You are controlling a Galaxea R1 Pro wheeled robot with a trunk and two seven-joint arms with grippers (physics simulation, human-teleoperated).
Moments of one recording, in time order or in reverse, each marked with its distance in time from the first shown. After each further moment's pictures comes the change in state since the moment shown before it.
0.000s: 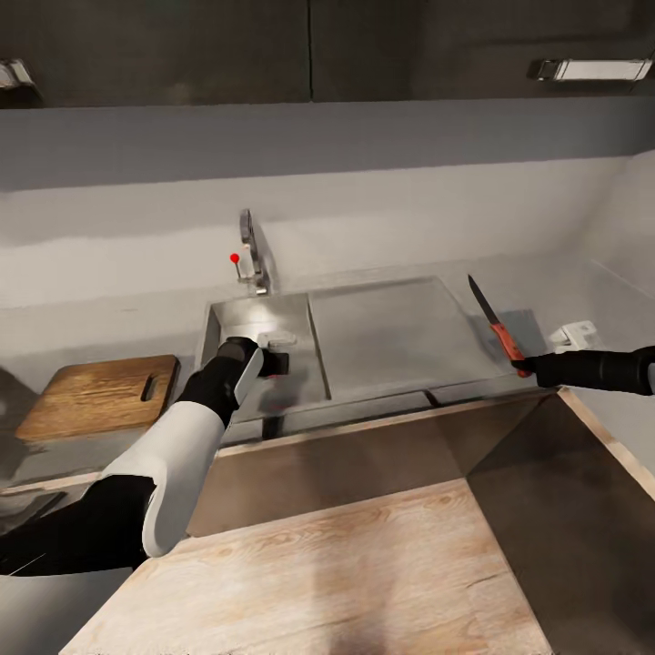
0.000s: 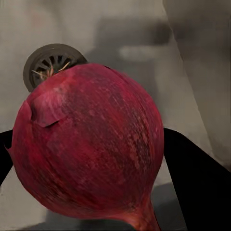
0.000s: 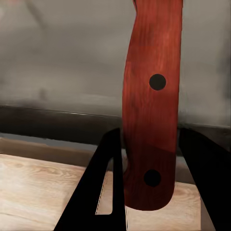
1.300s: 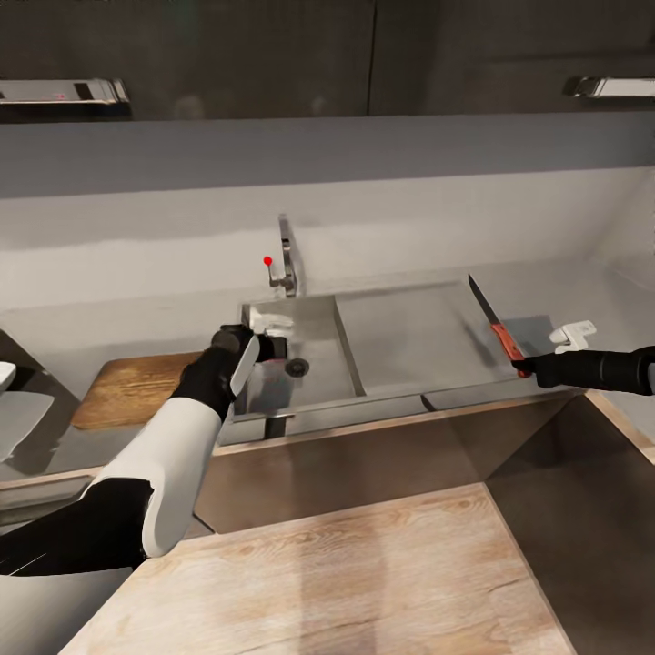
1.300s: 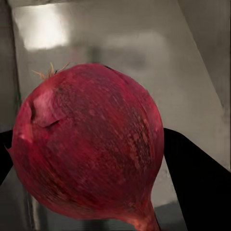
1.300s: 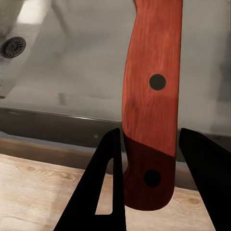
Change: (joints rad) left arm 0.000 0.000 -0.001 -0.106 -0.002 0.004 -0.001; right arm 0.000 0.000 0.000 0.000 0.002 0.000 -0.001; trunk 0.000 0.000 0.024
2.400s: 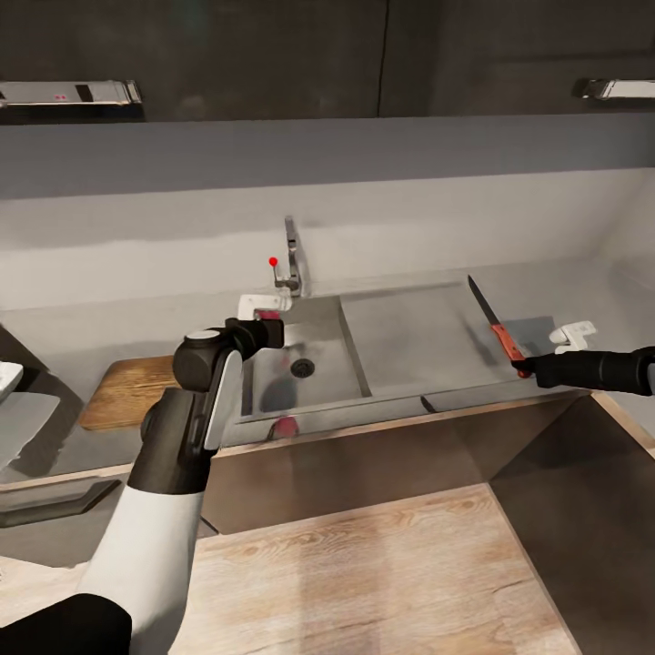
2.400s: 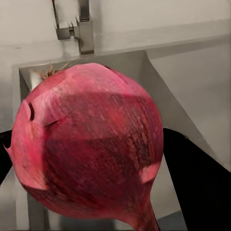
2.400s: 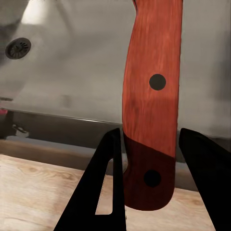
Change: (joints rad) left arm 0.315 -0.001 -0.167 -0.846 0.003 0.210 -0.005; right arm 0.001 0.000 0.001 0.000 0.000 -0.001 0.000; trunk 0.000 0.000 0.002
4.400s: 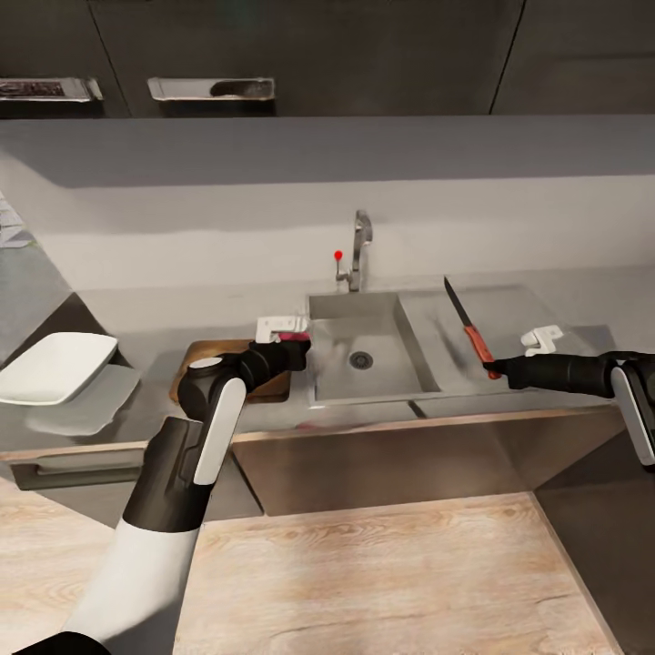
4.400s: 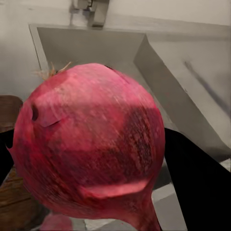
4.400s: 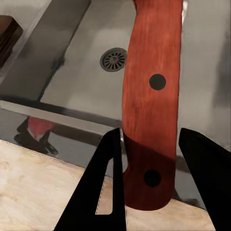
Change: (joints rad) left arm 0.104 0.024 -0.073 -0.062 0.269 -0.040 -0.004; right arm 0.001 0.104 0.002 0.000 -0.007 -0.002 0.006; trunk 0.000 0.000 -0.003
